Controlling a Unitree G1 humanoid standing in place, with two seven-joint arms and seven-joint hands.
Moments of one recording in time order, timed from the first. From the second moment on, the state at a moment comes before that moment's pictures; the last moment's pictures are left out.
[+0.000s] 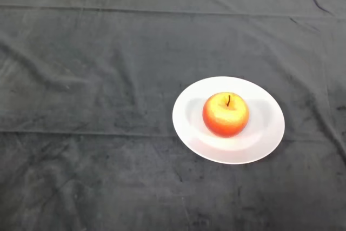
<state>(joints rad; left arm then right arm) -0.06 0.43 0.49 0.24 -0.26 -0.68 0.58 -0.70 -0.49 -0.82 1.21 0.79 0.45 0.49</state>
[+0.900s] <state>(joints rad) -0.08 0.42 0.49 0.25 -0.26 -0.68 0.56 -0.70 -0.49 -0.82 1.21 0.79 0.45 0.49</state>
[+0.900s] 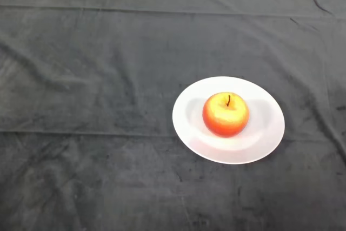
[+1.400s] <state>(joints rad) -0.08 0.42 0.49 0.25 -0.26 -0.68 0.56 -0.70 -0.49 -0.82 1.21 0.79 0.45 0.49</state>
